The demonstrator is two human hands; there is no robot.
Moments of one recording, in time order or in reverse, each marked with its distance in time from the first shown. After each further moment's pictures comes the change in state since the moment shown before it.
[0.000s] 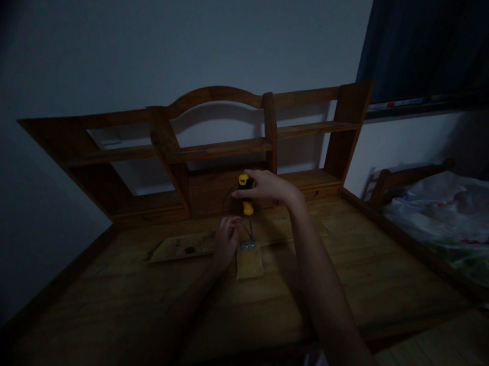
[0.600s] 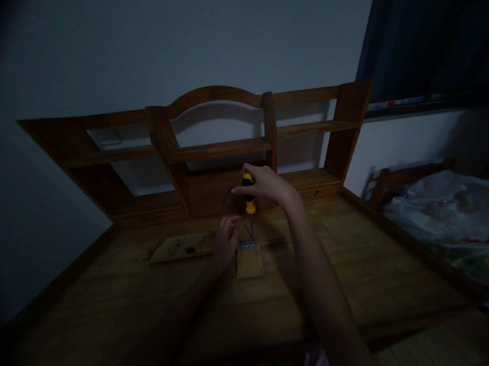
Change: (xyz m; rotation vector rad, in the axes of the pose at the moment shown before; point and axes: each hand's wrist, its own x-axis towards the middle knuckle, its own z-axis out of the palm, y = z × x) left_hand 0.000 0.000 -0.001 -0.030 -0.006 -0.017; right_hand 0.001 -0.001 0.005 -0.056 0.144 0.009
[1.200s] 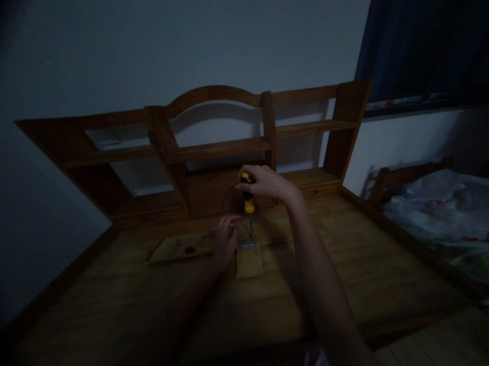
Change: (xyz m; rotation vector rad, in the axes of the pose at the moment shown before) left_hand 0.000 0.003 -0.001 0.020 0.020 0.015; right_hand 0.006 0.006 -0.004 0.077 -0.076 -0.087
